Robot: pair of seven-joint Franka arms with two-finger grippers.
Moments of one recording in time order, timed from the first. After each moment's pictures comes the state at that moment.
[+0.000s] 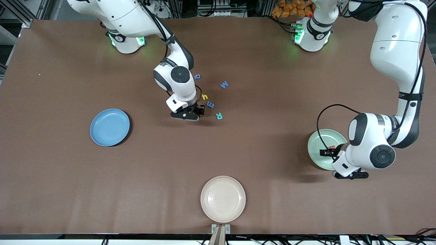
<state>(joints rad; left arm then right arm) 0.07 0.76 -0.19 -1.40 0.19 1.92 -0.18 0.60 0.53 0.10 -2.07 -0.22 2.64 1.01</state>
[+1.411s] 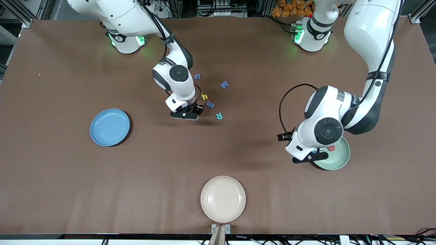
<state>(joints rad) -0.10 0.62 -0.34 -1.39 0.13 1.73 -0.59 0.60 0.52 0.10 -2.09 -0.22 2.66 0.99</state>
